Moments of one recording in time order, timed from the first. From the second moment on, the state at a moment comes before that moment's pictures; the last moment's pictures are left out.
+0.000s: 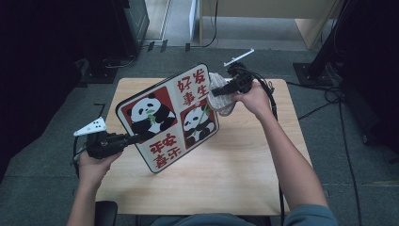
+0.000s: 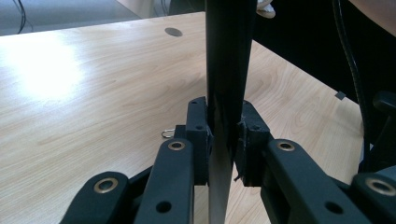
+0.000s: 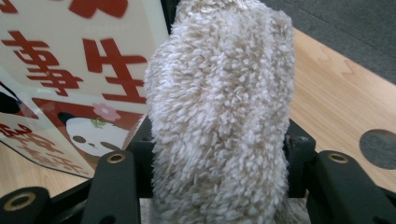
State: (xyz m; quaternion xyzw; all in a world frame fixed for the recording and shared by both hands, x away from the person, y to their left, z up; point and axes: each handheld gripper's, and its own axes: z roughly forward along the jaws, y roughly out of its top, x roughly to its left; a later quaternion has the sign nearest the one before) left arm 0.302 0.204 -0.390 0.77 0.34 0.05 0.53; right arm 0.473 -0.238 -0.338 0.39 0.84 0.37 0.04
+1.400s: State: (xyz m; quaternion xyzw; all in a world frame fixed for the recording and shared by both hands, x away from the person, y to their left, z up) left arm 0.300 0.203 -0.391 0.77 0.34 0.05 0.54; right arm 0.456 -0.248 -0.401 0.40 0.83 0.39 0.03
